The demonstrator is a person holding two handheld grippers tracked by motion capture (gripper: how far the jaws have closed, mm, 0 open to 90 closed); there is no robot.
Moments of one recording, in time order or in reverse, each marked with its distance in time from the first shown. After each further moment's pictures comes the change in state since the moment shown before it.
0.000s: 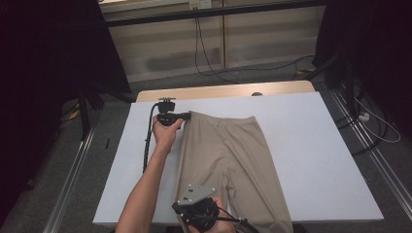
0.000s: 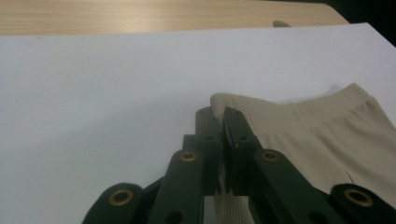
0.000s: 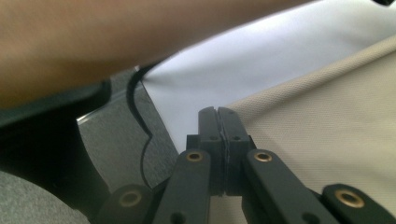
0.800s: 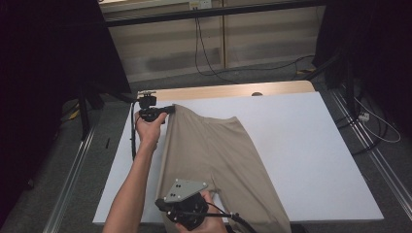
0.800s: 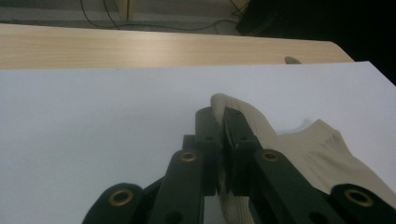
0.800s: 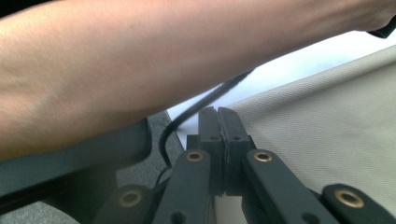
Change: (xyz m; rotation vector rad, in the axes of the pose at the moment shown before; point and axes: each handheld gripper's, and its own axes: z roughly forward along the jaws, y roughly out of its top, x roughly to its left) left arm 0.020 0.016 -0.054 -0.081 0.056 -0.061; right arm 0.017 0.039 -0.008 -0.095 0.077 -0.041
